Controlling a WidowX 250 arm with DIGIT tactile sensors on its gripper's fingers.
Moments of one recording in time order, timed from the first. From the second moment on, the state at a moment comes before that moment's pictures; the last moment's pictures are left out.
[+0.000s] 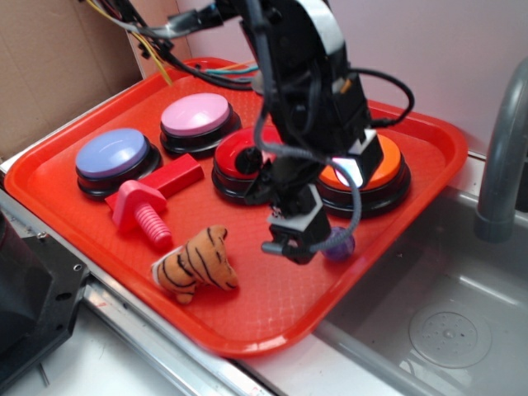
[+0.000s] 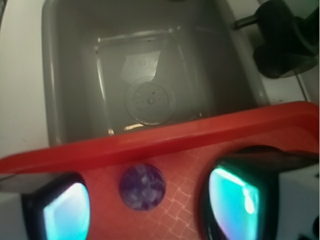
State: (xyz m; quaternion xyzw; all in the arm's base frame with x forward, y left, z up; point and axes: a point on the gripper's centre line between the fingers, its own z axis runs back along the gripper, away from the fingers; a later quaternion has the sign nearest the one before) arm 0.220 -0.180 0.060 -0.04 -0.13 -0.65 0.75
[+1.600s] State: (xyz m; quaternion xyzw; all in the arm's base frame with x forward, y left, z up) arm 0.220 -0.185 0.024 -0.05 -0.14 -0.67 0.73
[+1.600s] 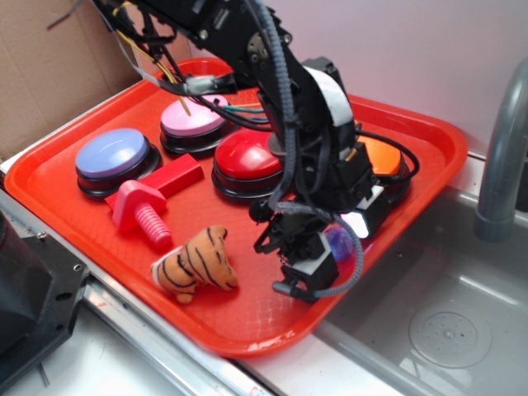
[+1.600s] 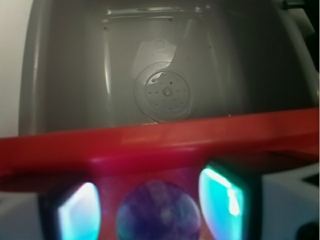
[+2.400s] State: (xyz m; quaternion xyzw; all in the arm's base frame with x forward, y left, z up) arm 0.205 -0.166 0.059 -0.04 -0.10 -0.56 0.82
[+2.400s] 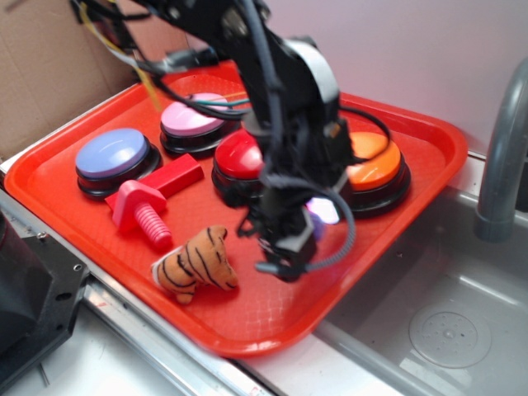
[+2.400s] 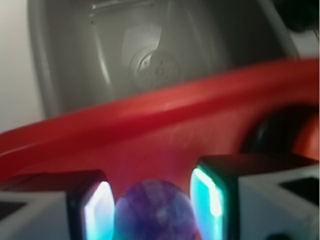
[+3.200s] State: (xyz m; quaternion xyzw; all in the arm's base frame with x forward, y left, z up) arm 0.187 -0.068 0.140 -0.01 -0.07 -0.29 0.96
